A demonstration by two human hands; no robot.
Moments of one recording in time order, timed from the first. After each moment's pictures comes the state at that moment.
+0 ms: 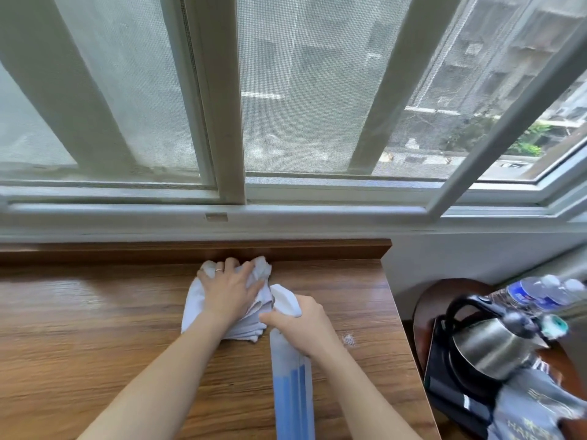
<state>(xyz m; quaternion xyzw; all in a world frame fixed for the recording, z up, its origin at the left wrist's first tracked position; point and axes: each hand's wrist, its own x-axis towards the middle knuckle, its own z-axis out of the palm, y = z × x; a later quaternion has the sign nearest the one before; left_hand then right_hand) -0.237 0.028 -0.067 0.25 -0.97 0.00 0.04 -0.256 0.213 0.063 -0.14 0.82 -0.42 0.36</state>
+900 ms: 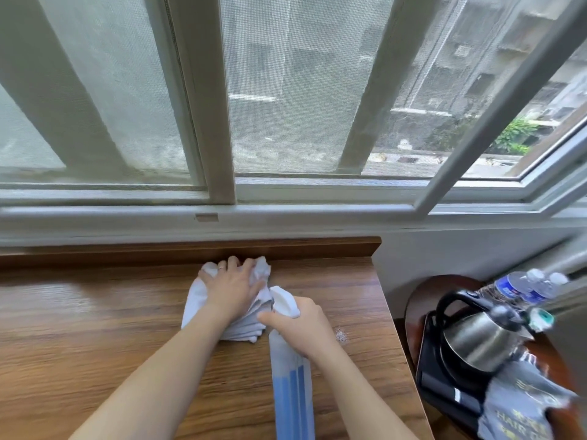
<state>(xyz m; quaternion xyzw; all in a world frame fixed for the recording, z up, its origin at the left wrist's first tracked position) -0.253 0.044 -0.051 0.25 -0.96 -0.05 -0.06 -0.256 0.226 0.072 -0.14 0.85 -0.39 0.34</state>
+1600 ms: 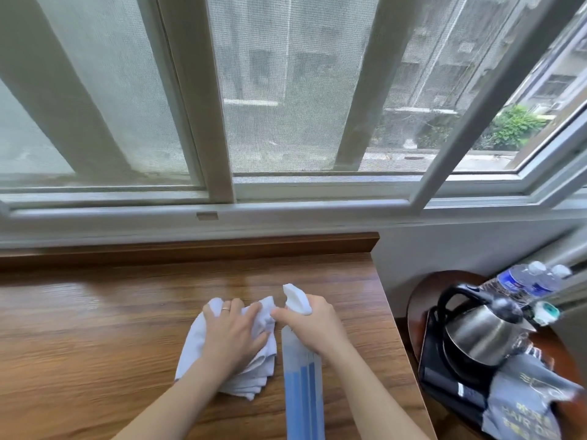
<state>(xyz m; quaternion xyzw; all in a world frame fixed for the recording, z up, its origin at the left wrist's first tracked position) -0.169 0.095 -0.067 0.15 -0.99 0.01 0.09 -0.255 0.251 0.071 -0.09 0.85 -0.39 0.33</state>
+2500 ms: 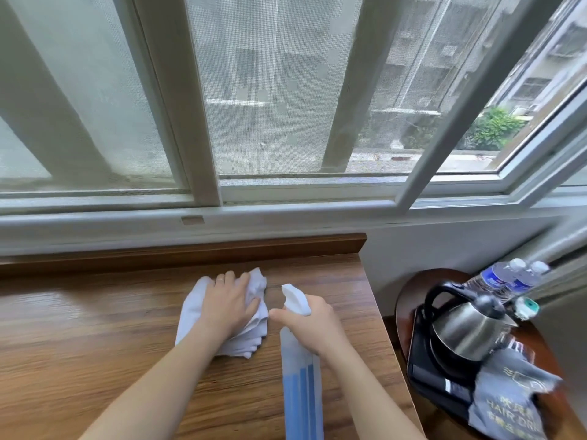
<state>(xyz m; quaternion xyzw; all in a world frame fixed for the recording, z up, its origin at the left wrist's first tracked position) -0.233 0.065 -0.055 0.14 -0.99 0.00 0.01 -0.263 0.263 0.075 -0.09 0.85 -0.41 0.32</state>
